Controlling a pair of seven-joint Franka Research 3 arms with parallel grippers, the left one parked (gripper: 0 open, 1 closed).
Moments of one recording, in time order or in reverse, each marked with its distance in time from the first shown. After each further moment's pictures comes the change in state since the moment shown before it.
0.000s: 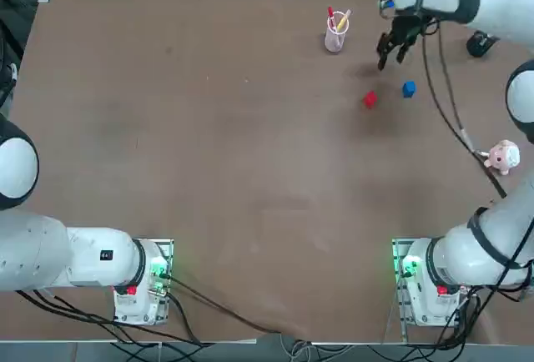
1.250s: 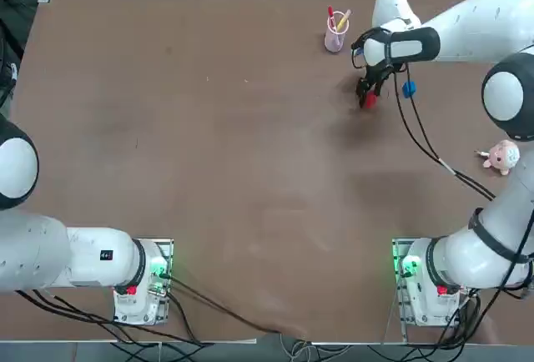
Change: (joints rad) arm 0.089 0.105 -0.003 -0.121 -0.051 0.177 -0.003
